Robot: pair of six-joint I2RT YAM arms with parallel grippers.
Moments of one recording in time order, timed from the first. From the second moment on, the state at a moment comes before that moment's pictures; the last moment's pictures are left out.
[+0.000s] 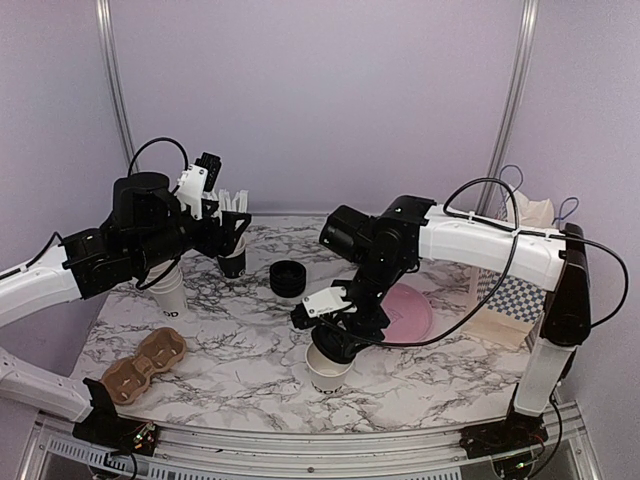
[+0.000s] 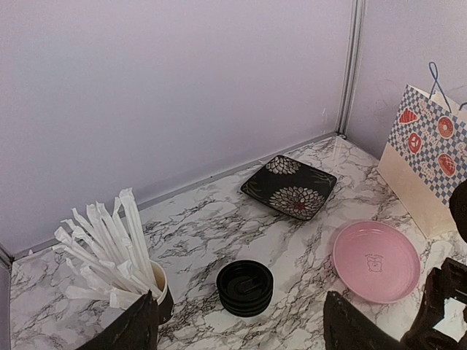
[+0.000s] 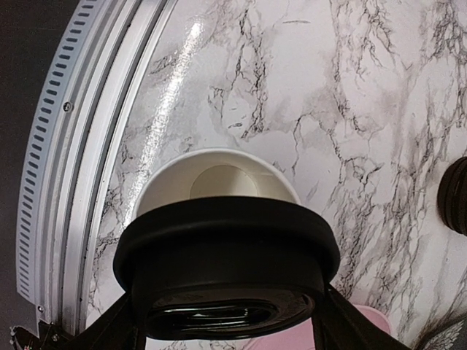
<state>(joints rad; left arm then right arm) -0.84 1.14 1.04 -0.15 -0.30 -0.06 0.99 1.81 1.66 -1.19 -0.32 -0.89</state>
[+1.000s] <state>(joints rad) -0.84 1.16 1.04 -0.15 -0.28 -0.06 1.00 1.82 1.66 -1.19 -0.28 -0.89</state>
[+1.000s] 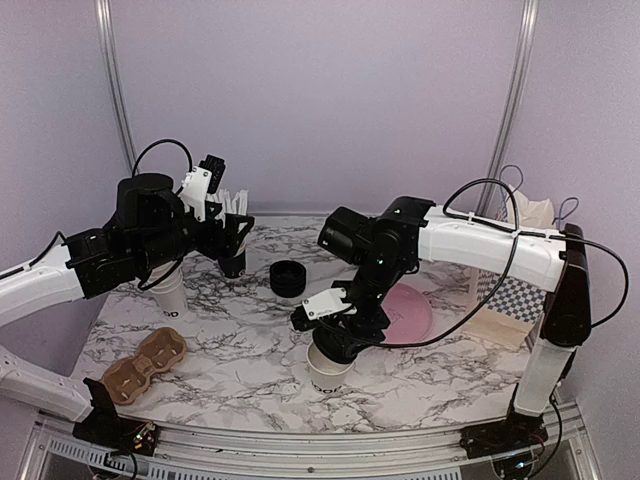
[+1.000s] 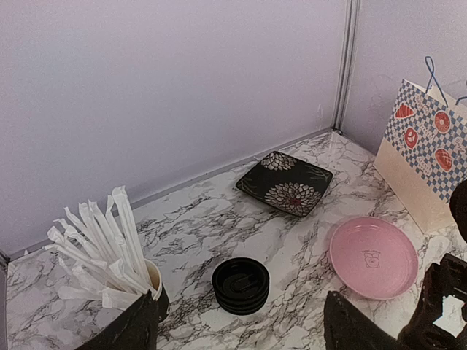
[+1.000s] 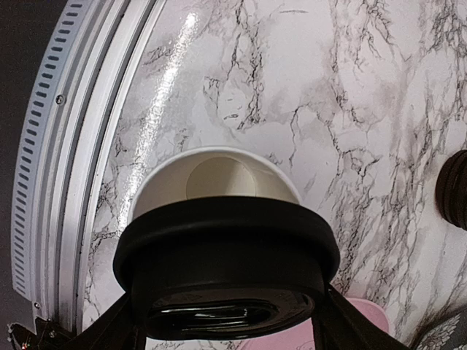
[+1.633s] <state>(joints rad) -0.84 1.16 1.04 -0.16 -0.27 -0.06 1.00 1.79 1.67 -1.21 -0.26 -0.89</state>
